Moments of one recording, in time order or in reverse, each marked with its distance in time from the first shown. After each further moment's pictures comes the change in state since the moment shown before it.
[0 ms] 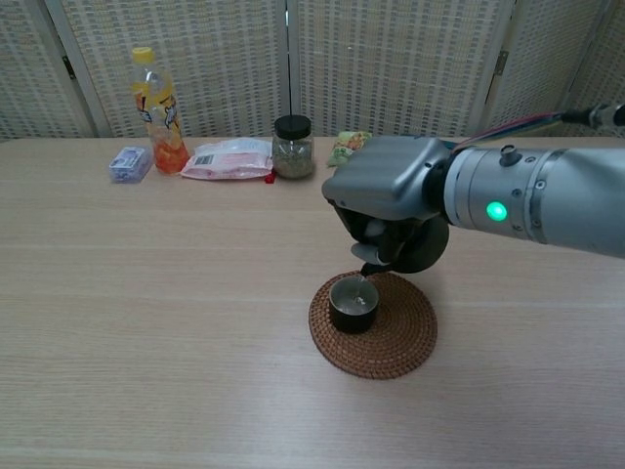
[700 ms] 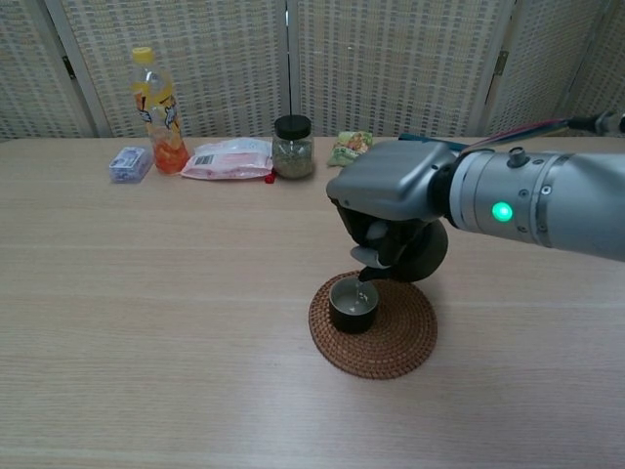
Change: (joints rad) left arm 0.003 0.005 0.000 -0.005 0.001 0.000 0.006; right arm -0.022 -0.001 -0.001 0.012 -0.030 -0.008 0.105
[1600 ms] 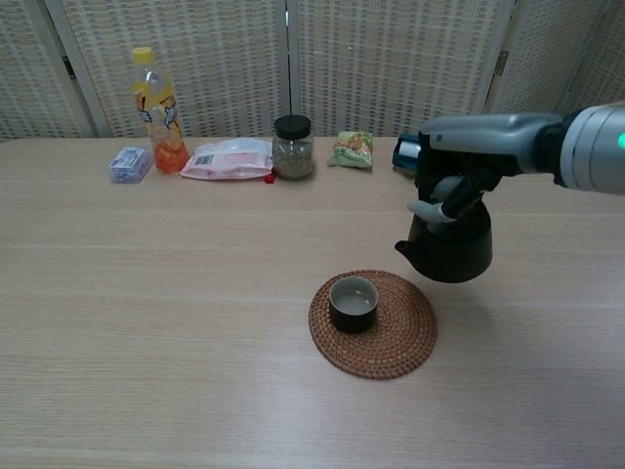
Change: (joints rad) left arm -0.016 0.005 0.007 -0.025 0.020 -0.019 0.026; right arm -0.196 0.201 0.071 -0.023 -0.123 -0.090 0.590
